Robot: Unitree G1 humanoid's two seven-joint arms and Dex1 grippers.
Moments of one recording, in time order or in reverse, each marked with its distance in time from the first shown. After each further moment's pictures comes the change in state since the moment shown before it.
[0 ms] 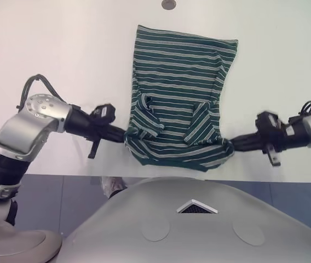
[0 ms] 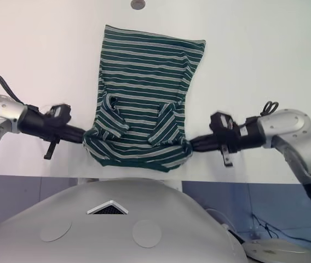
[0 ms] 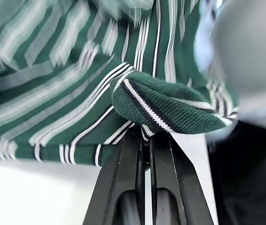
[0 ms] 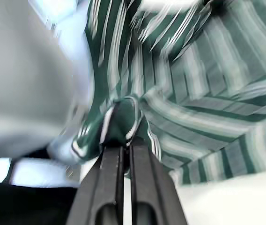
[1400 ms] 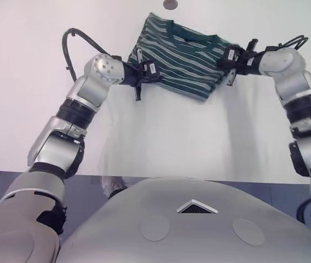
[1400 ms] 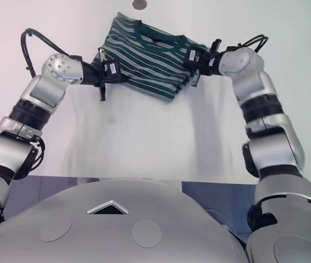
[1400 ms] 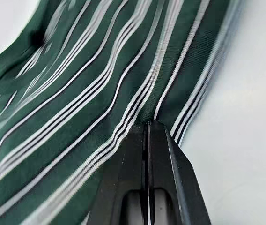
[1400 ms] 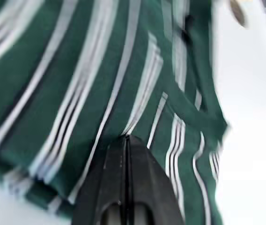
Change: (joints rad) left arm -0.493 -0.459 -0.263 0.762 0.762 -0.555 0.414; right arm -0.585 0.389 0.337 0.753 -0.842 -0.543 -0.255
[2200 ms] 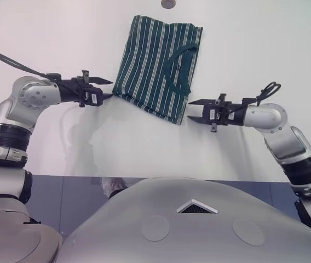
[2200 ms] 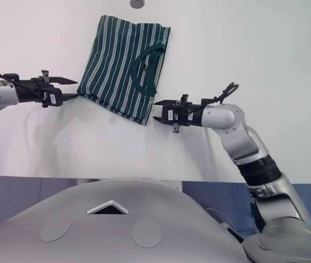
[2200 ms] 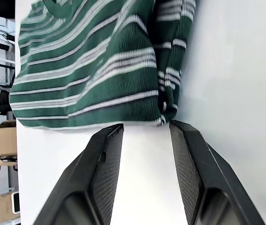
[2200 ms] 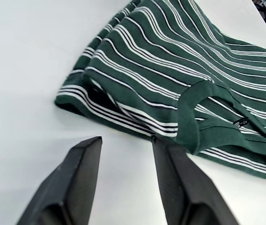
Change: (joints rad) left arm 0.285 0.360 0.204 0.009 0.087 -0.800 0.055; right arm 0.393 0.007 -0.013 -0.553 -0.089 -0.073 -0.116
